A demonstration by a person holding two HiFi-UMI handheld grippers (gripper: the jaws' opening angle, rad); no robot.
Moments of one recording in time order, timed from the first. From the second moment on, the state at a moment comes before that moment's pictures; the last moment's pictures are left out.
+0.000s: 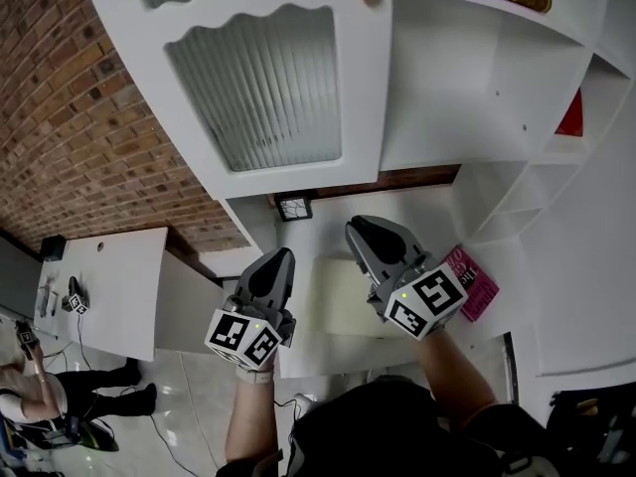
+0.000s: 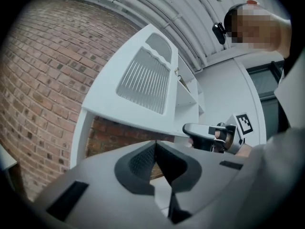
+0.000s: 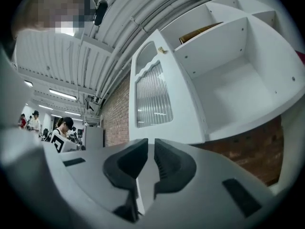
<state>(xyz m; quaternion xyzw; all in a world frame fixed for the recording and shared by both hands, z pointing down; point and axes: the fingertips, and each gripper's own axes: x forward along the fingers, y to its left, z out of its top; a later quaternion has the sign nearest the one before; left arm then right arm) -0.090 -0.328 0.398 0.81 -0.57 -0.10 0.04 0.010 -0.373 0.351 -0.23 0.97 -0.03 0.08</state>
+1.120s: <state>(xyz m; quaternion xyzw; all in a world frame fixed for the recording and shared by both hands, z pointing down) -0.209 -0.180 0.478 0.75 -0.66 -0.01 0.04 -0.133 -0.230 0.470 -0.14 0.99 -0.02 -0.05</state>
